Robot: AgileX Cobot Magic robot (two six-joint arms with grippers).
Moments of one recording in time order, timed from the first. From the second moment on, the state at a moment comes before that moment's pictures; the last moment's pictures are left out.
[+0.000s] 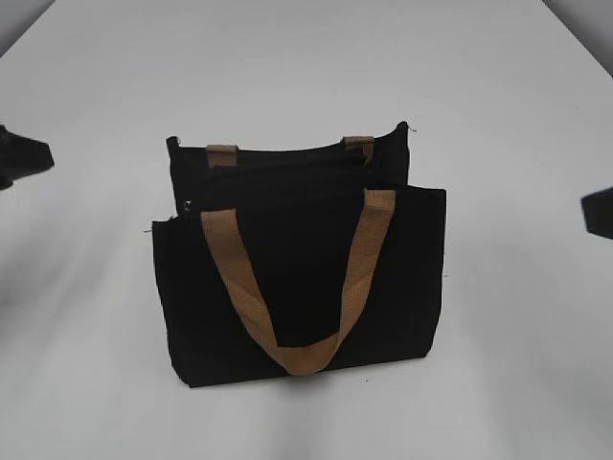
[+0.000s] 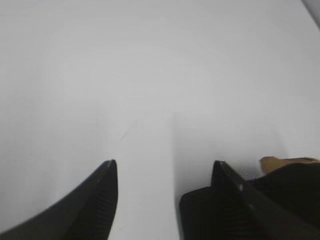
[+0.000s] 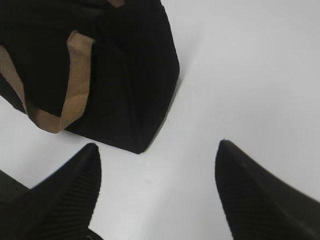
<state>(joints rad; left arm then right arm) 0.00 1.23 -0.55 -1.68 0.30 1.47 0.24 0.75 -0.68 0.34 0.72 -0.40</state>
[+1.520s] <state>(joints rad) -0.43 1.17 -0.17 -0.34 -0.61 0.21 0.35 1.00 -0.77 0.34 0.67 -0.46</state>
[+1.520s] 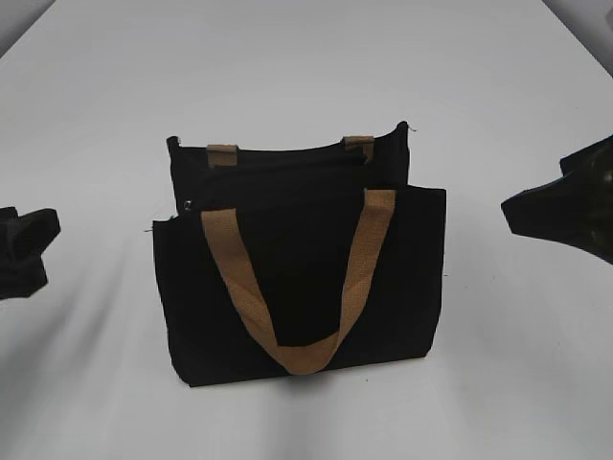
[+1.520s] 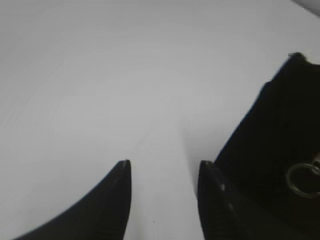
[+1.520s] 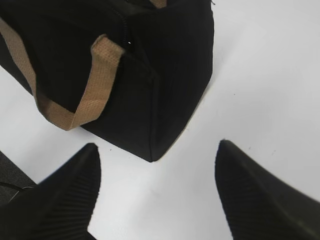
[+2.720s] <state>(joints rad) -0.53 1.85 -0.25 0.11 -1.21 0.01 0.35 1.00 -0.77 0.34 0.67 -0.47</state>
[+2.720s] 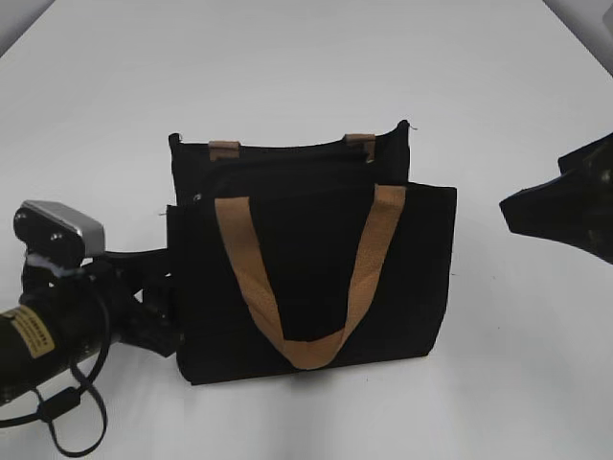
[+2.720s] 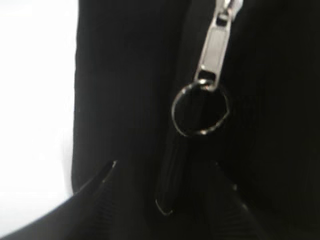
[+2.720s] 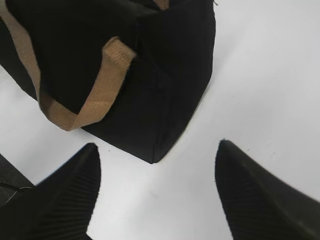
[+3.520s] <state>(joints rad) -0.53 1.76 -0.20 0.04 -1.21 0.01 0.44 1.06 -0.90 0.63 0.67 -0.87</state>
